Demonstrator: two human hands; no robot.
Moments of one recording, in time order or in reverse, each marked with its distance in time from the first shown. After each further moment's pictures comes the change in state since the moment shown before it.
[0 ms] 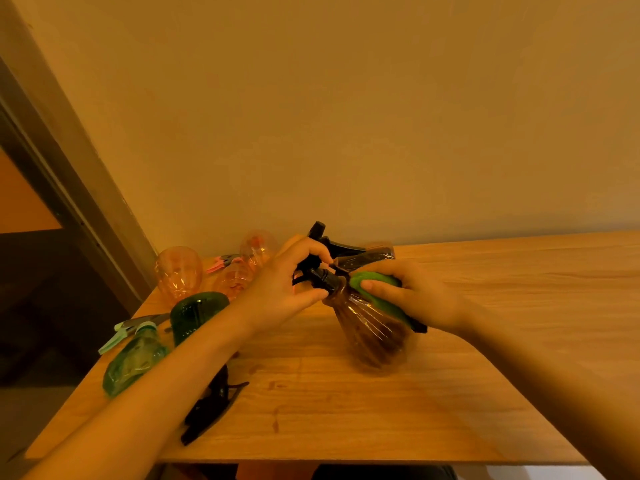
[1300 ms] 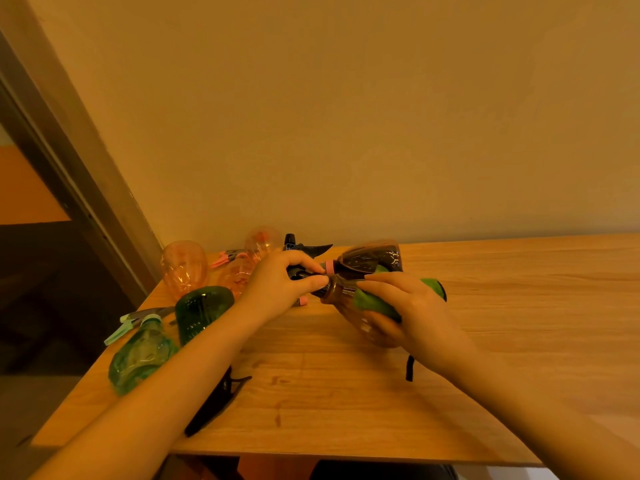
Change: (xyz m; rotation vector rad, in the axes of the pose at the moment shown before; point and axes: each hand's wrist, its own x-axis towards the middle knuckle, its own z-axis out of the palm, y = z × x) left_hand 0.004 -0.027 0.005 0.085 0.132 -0.363; right_hand -0.025 0.017 0.033 -0.624 0.285 -0.262
